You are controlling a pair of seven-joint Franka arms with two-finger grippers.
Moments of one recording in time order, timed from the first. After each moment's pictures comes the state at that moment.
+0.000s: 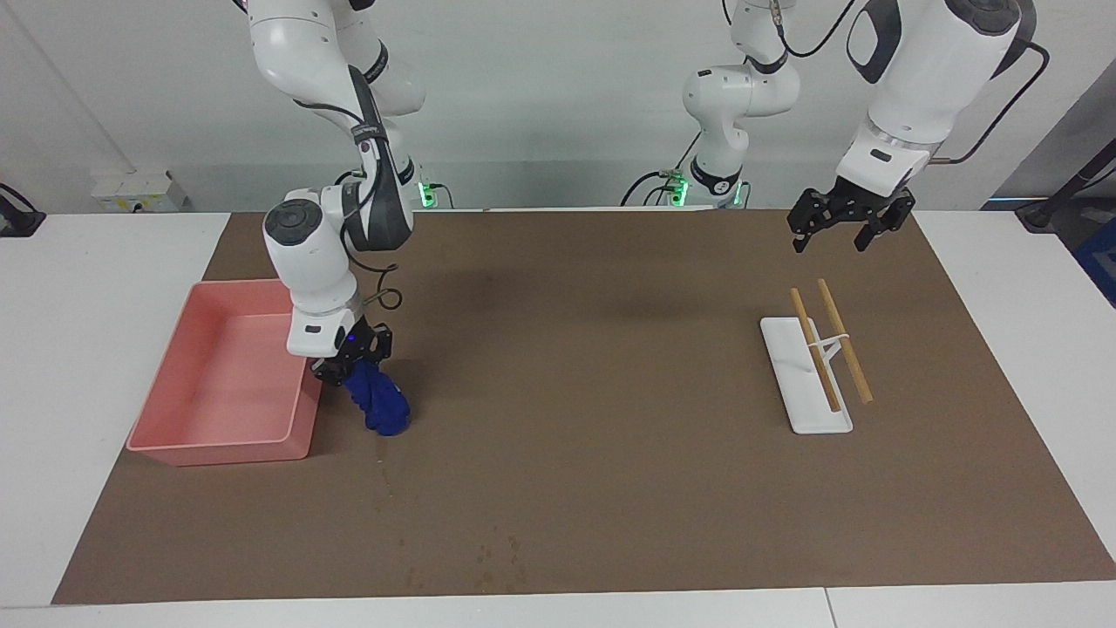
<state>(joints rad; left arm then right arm) -0.06 -0.06 -0.06 -1.71 0.00 1.65 -0.01 0.05 0.22 0.05 -2.06 -0.12 2.43 -0.55</state>
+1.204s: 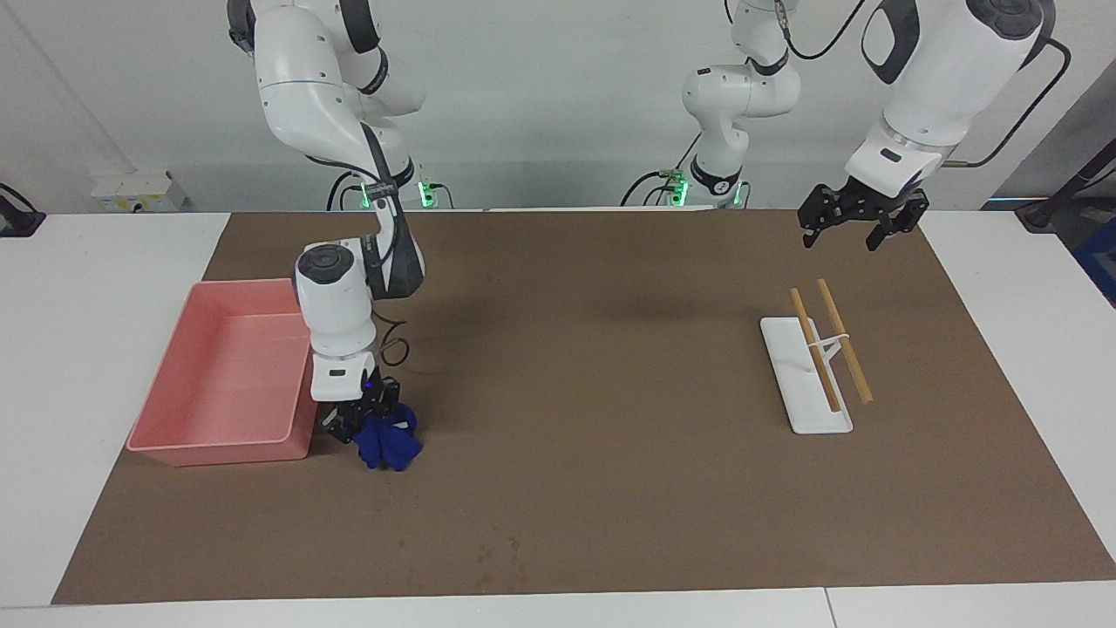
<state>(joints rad) -0.05 -0.04 -0.06 -1.60 0.00 1.54 0.05 0.05 0.46 0.06 -1.89 -0.23 2.68 -0.50</state>
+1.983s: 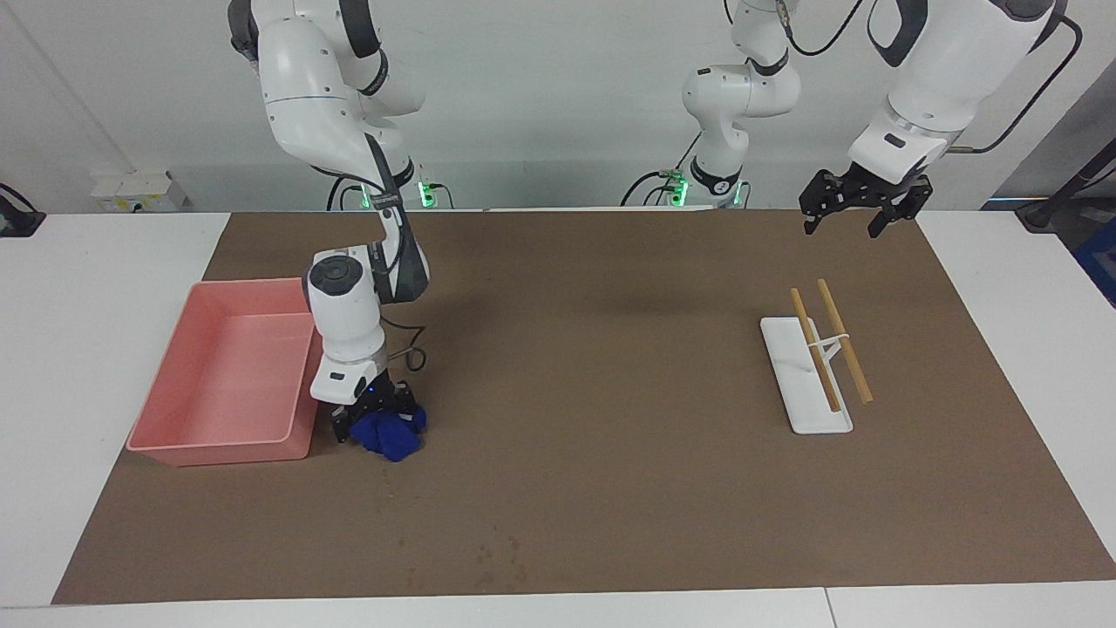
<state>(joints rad) -0.05 -0.03 -0.06 -1.61 0.00 1.52 0.05 0.05 0.45 0.07 -1.98 -0.22 2.66 -0.23</state>
